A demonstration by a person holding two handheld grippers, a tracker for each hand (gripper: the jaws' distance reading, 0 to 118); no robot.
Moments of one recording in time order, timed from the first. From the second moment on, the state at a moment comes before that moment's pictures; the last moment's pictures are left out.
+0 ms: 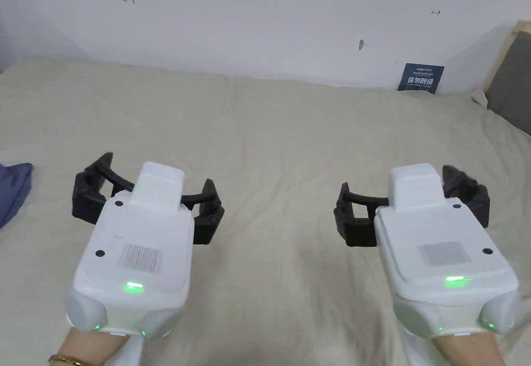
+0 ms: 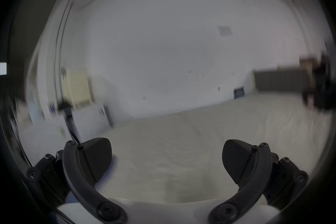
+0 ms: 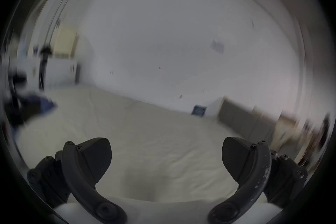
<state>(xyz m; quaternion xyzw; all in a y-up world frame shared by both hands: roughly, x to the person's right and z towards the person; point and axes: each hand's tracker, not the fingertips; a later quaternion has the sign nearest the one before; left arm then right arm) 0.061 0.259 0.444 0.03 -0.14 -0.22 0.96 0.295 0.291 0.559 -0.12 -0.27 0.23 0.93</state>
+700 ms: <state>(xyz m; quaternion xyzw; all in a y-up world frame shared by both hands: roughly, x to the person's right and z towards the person) 0.065 0.335 0.426 0.14 -0.20 -0.22 0.95 0.311 0.366 0.534 -0.12 -0.11 0.21 0.96</state>
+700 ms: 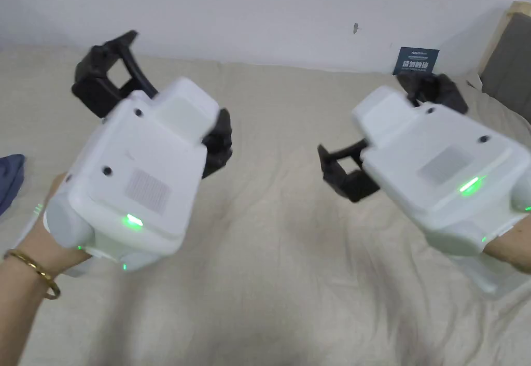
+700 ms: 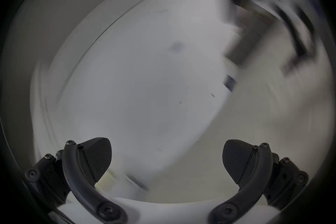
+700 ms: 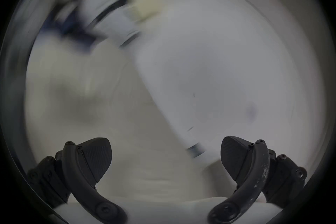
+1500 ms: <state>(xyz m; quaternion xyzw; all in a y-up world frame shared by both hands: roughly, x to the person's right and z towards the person) 0.048 0.273 0.438 -0.01 -0.20 -0.02 0.98 0.306 0.294 0.565 -0.10 -0.21 0.00 0.97</state>
